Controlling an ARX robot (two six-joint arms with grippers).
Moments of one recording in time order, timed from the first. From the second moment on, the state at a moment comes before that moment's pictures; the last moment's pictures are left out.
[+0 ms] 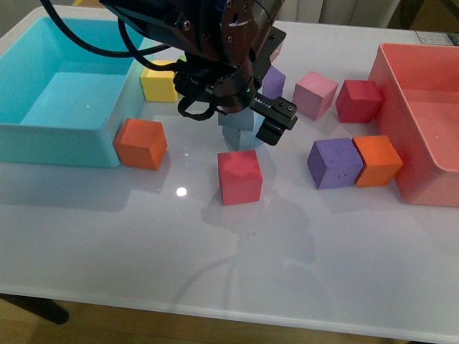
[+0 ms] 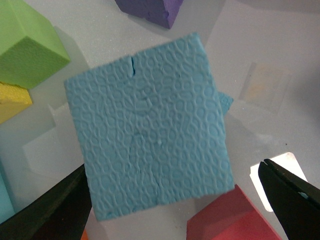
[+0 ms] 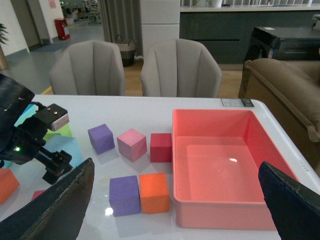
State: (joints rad) left arm -0.53 2.45 1.65 -0.10 -0.13 0.09; right arm 0.00 0.00 0.02 0.00 0.00 -0.01
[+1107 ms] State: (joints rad) left arm -0.31 1.53 0.34 1.15 -0.30 0.01; right arm 0.00 0.00 0.02 0.00 0.00 -0.01
